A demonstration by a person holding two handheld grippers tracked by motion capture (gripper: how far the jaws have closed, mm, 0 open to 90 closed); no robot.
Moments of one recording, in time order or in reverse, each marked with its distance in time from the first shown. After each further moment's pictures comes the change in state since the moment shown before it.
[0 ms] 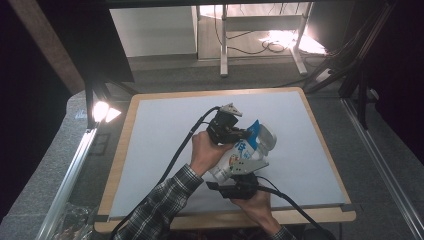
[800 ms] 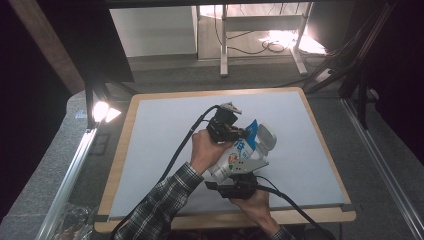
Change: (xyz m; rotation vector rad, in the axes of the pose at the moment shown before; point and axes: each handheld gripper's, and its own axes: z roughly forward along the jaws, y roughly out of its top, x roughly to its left) left arm 0.008 0.002 0.004 0.045 -0.003 -0.049; right arm 0.000 0.001 0.002 -0.023 0.021 0.017
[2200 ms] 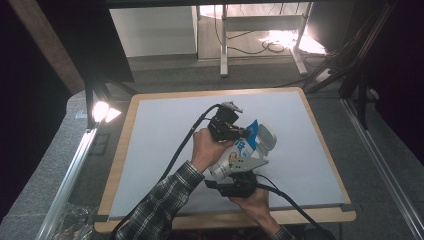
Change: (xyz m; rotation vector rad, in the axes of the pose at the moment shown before) left arm 0.003 0.003 0.003 0.015 -0.010 -0.009; right arm -0.001 0.004 0.001 0.000 0.003 0.009
